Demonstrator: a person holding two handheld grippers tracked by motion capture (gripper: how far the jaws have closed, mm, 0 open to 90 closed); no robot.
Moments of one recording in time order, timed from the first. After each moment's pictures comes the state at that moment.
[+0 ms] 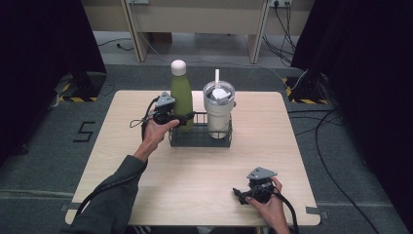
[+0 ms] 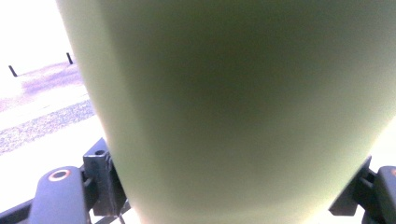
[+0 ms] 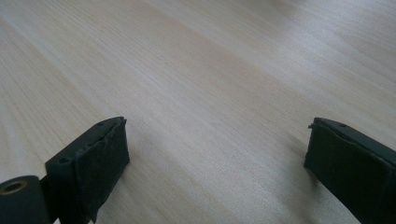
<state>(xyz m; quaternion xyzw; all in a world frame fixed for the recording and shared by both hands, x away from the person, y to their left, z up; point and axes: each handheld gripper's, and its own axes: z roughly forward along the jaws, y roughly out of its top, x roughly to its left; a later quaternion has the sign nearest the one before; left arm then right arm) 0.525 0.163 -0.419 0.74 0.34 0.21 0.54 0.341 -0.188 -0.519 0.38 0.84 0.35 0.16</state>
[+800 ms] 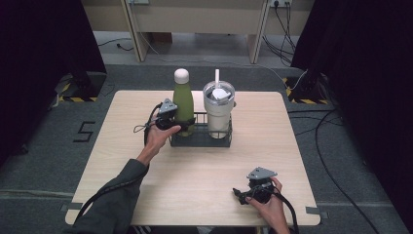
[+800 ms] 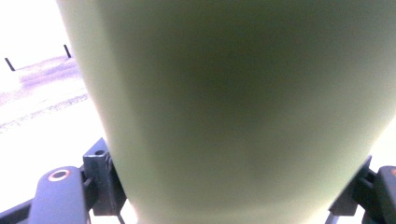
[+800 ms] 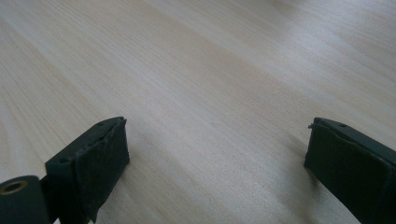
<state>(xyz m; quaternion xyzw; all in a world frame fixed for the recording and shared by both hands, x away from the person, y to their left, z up) 0.525 0.159 -0.447 0.75 0.34 0.21 0.53 0.341 -0.188 -0.519 0.38 0.84 0.35 0.16</state>
